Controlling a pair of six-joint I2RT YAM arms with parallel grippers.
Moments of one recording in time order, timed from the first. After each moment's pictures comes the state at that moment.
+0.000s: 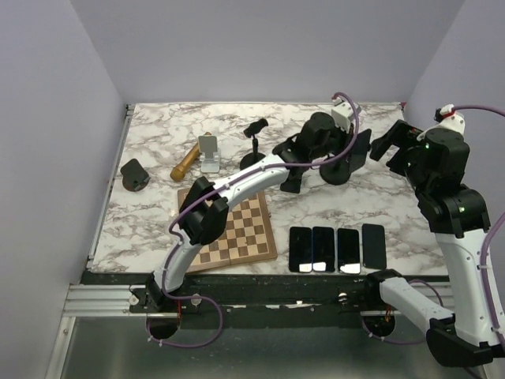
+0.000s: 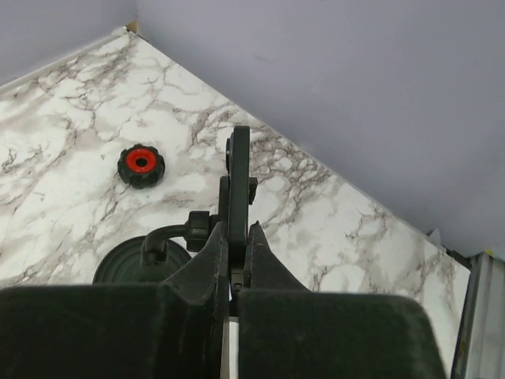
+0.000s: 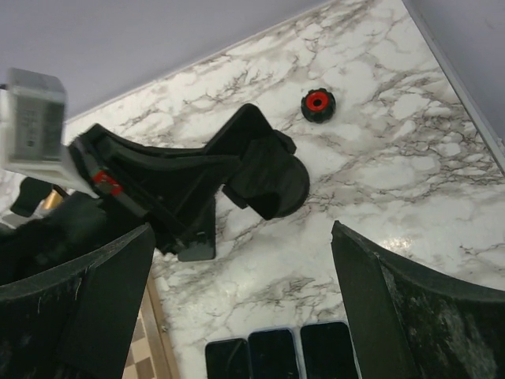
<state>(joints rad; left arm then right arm) -0.93 2.24 2.06 0.06 0.10 -0.28 0.20 0.92 1.39 -0.81 0.30 0.44</state>
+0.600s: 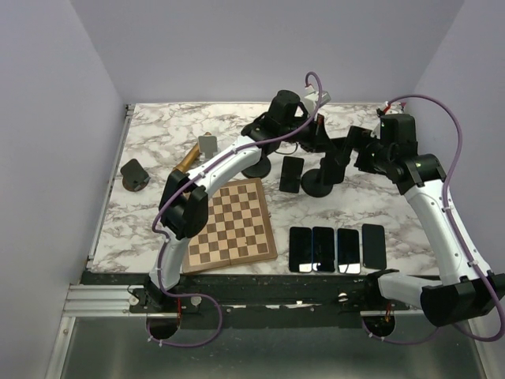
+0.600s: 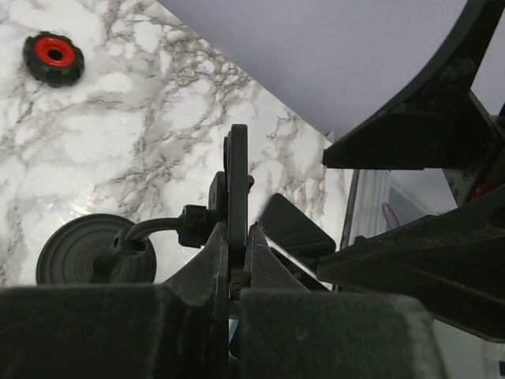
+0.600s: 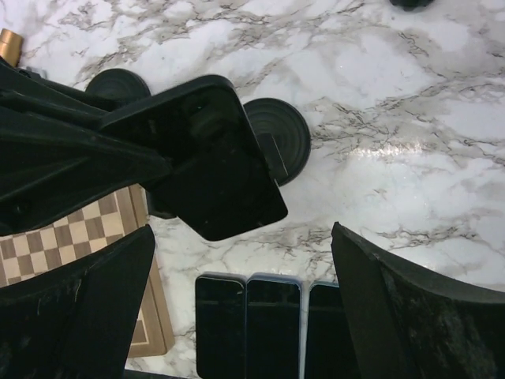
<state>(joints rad) -0.73 2.11 1.98 -0.17 0.65 -0.42 0.20 1.19 1.31 -0.81 0.03 0.36</state>
